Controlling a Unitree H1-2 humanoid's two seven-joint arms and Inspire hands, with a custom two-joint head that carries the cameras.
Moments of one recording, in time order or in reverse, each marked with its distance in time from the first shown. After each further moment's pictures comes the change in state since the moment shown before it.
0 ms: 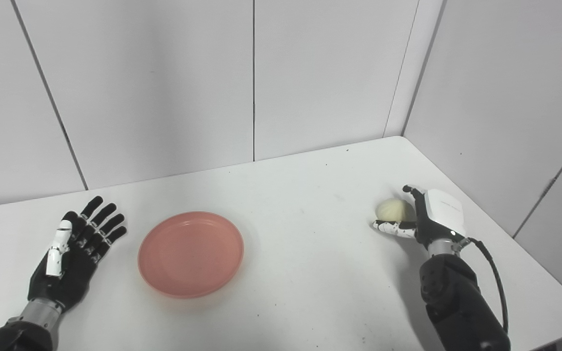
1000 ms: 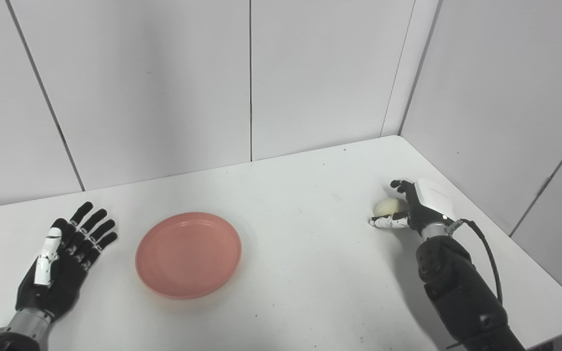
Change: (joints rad) left arm 0.039 0.011 0.008 -0.060 0.000 0.025 0.004; right arm -0.065 -0.072 0.053 0.050 0.126 0.002 0.058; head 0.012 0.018
